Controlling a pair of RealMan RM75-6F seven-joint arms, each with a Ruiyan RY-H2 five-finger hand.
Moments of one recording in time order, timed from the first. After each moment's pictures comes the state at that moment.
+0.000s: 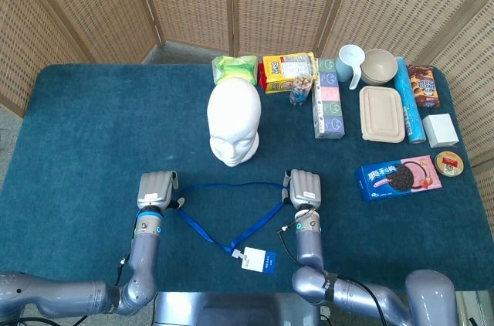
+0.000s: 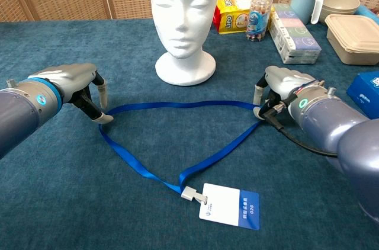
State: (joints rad) left arm -0.73 -1.81 -0.28 -1.61 0.51 1.36 0.93; right arm 0.73 -1.97 0.39 -1.38 -0.56 1.26 -0.79
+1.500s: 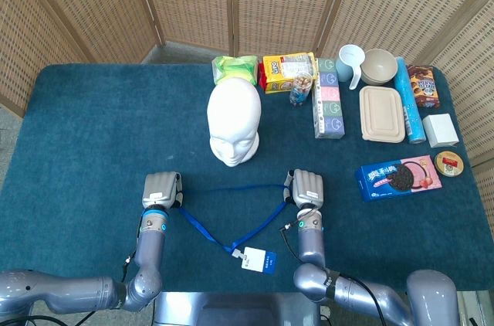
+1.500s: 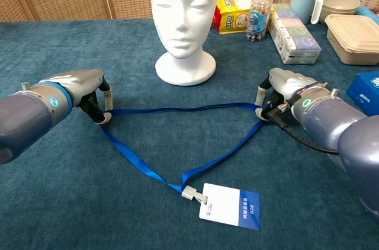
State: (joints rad) left arm -0.76 -1.84 -0.30 -1.56 0.45 1.33 0.93; right arm 0.73 -1.96 0.40 -1.36 -0.53 1.24 -0.75
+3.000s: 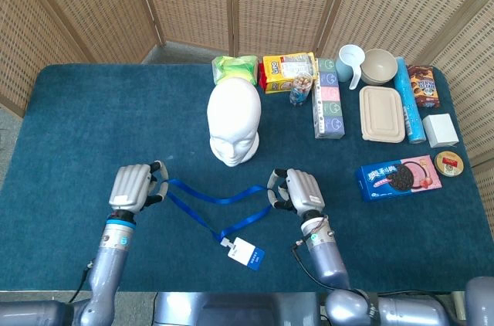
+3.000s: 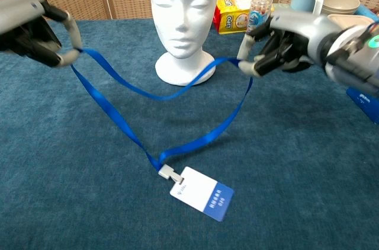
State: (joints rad) left arm -0.56 -1.52 -0.18 -1.92 0.99 1.44 0.53; right arm 0.61 -1.65 0.40 -1.94 -0.69 1.23 -0.53
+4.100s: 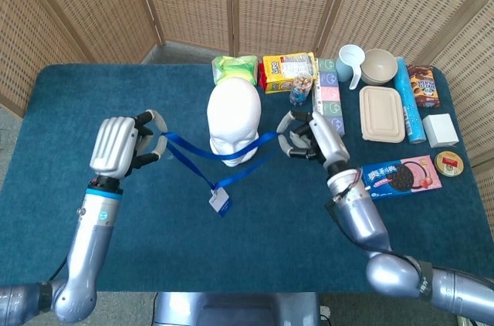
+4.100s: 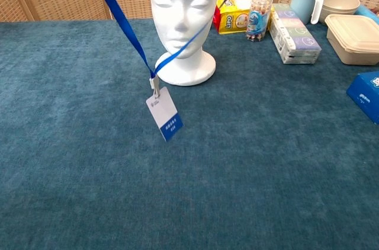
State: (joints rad) left arm -0.66 -1.34 -0.45 -2.10 0.95 1.41 0.49; right arm 0.73 -1.28 0.65 -2.00 -0.55 0.99 -0.11
